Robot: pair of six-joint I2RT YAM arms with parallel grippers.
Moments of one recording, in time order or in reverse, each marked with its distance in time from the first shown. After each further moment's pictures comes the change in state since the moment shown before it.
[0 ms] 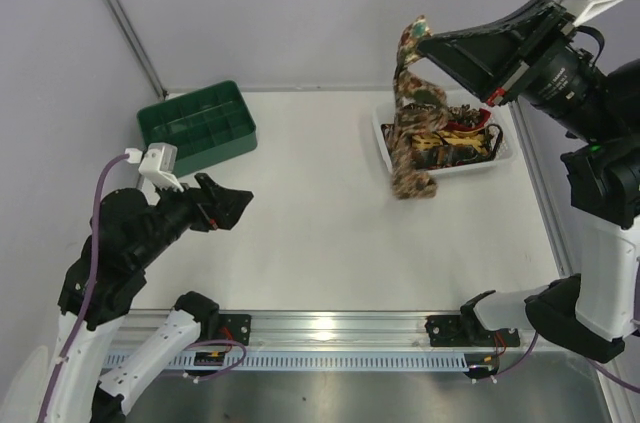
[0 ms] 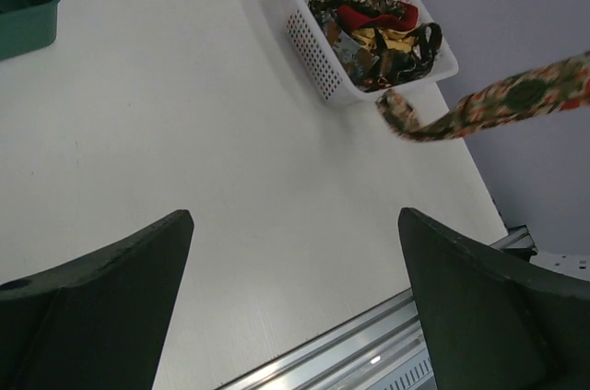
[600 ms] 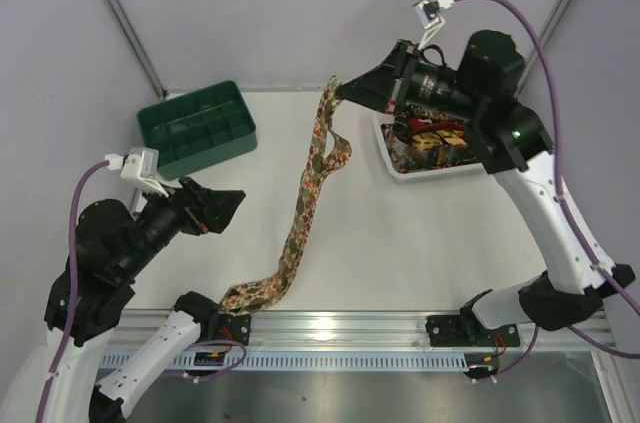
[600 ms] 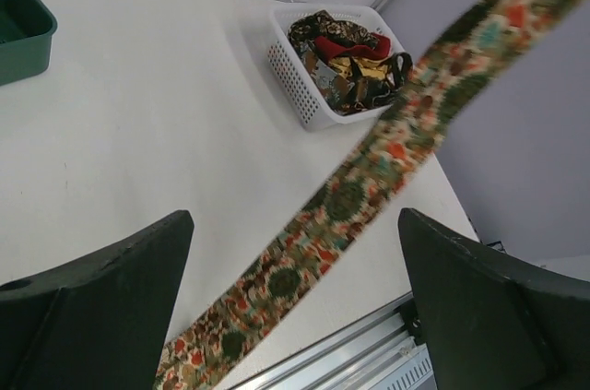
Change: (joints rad) left arm 0.000 -0.041 0.057 0.021 -0.003 -0.027; right arm 0.087 0.031 -0.415 0.021 -0.098 -0.020
